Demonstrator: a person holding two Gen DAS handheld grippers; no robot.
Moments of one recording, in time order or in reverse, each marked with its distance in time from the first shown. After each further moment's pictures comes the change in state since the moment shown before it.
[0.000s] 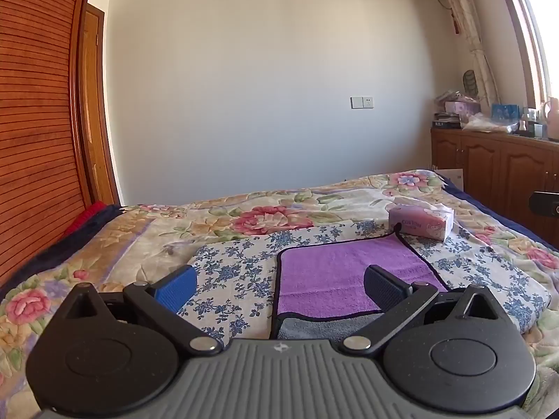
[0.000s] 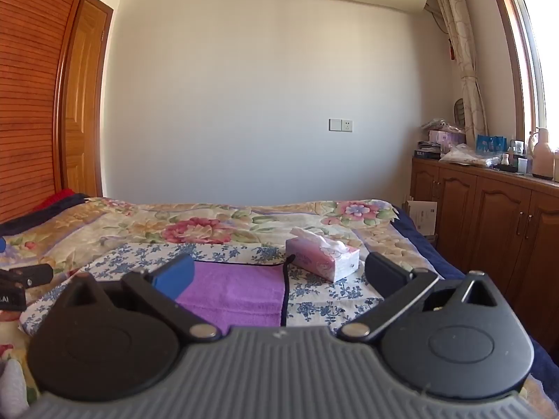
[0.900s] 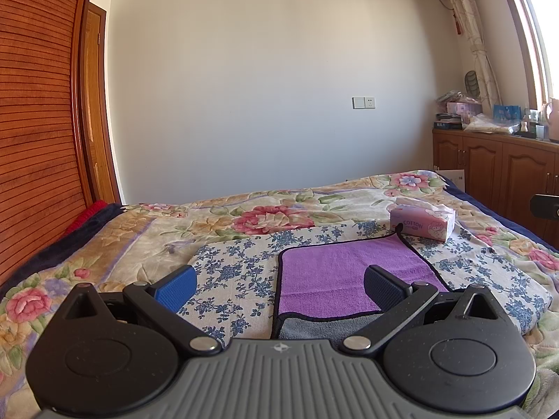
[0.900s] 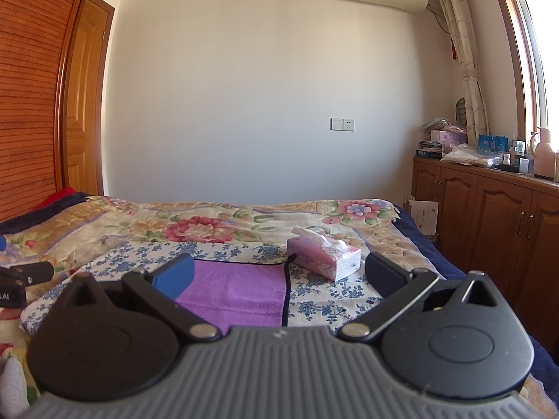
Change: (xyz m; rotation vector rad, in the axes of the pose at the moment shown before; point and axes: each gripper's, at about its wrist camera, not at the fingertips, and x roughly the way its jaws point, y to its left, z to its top) left arm 0.000 0.000 0.000 0.005 -0.001 0.004; right arm 0.001 0.001 0.000 -0.001 0.004 0.001
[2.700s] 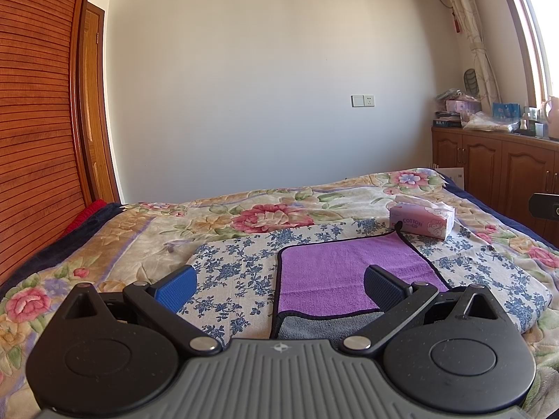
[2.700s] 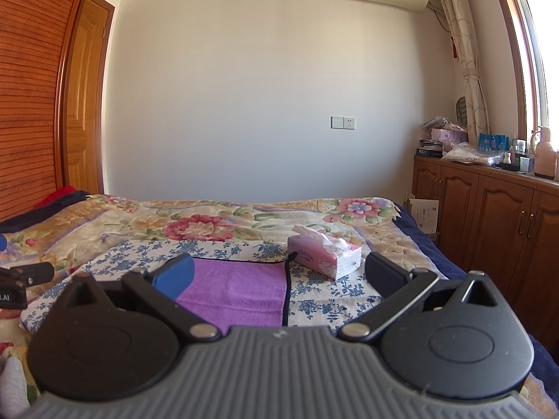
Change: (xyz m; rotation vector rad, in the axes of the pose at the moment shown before) left arm 0.000 0.000 0.000 0.000 0.003 0.000; right arm 0.000 0.003 0.001 -0.003 0.004 -0.001
